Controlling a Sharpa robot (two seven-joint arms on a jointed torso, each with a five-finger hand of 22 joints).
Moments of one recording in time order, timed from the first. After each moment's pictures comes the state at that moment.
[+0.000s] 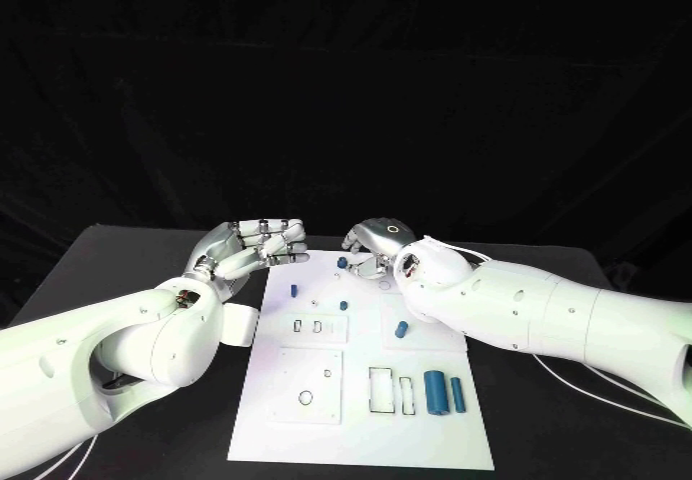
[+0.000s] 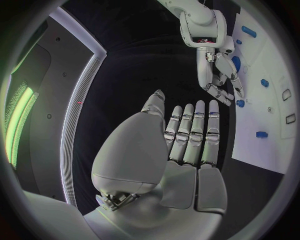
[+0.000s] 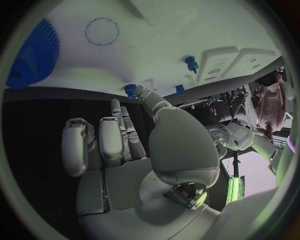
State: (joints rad) left arm 1.21 -0.95 0.03 1.79 -0.06 -0.51 0.37; left_hand 1.51 -0.03 -0.06 0.24 0.27 0.93 0.21 0.12 0.07 0.98 0.18 0.11 0.07 0.97 0.15 0.15 0.14 0.17 0.80 0.29 0.31 0.13; right arm 1.30 -0.45 -0.13 1.11 -1.60 -0.48 -0.13; right_hand 1.22 -0.12 0.34 -0.10 0.24 1.00 0.17 0.07 0.09 1.10 0.11 0.09 0.11 1.47 0.02 1.27 1.07 0.05 1.40 0.13 1.42 1.31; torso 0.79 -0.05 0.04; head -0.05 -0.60
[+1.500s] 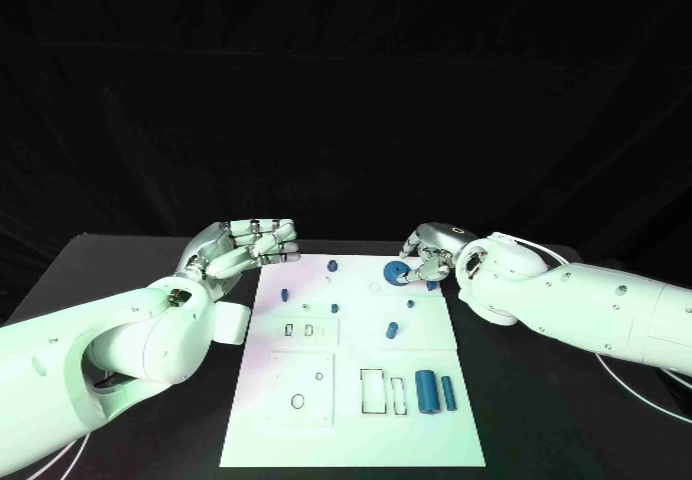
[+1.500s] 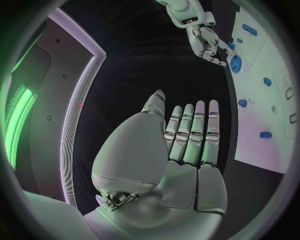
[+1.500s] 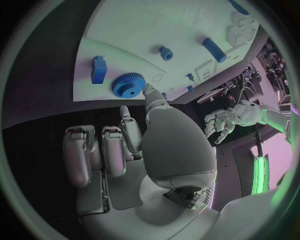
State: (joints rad) left arm 1.22 -0.96 0.03 1.77 -0.06 -0.49 0.37; left_hand 1.51 -0.03 -0.06 0.24 0.27 0.93 0.21 0.12 0.07 0.98 0.18 0.10 0.07 0.97 0.15 0.15 0.14 0.17 0.80 0.28 0.31 0.13; right arm 1.32 -0.73 -0.11 1.32 -1.43 -0.33 -0.23; right_hand 1.33 -0.13 -0.02 0.14 0.33 0.96 0.15 0.11 0.14 1.38 0.07 1.33 1.31 1.47 -0.01 1.53 1.31 0.03 1.46 0.10 1.53 1.31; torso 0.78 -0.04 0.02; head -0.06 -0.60
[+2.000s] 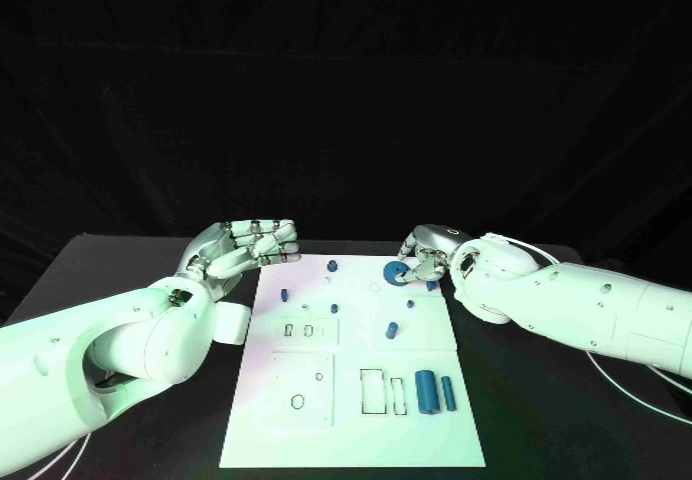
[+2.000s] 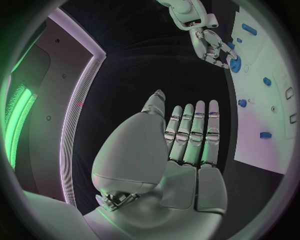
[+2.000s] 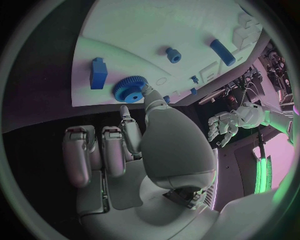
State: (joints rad) left arm 1.22 -0.96 0.03 1.76 -0.06 -0.49 0.37; left_hand 1.51 -0.03 -0.06 0.24 0.27 0.93 0.21 0.12 0.07 0.98 0.18 0.10 0.07 0.97 0.15 0.15 0.14 0.17 0.80 0.28 0.31 0.13; right arm 1.31 -0.69 -0.11 1.26 -1.42 -0.31 -0.22; right_hand 1.34 -0.11 -0.02 0.15 0.34 0.96 0.15 0.12 0.14 1.38 0.07 1.34 1.31 1.46 -0.01 1.54 1.31 0.03 1.46 0.10 1.53 1.31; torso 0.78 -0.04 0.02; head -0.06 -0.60
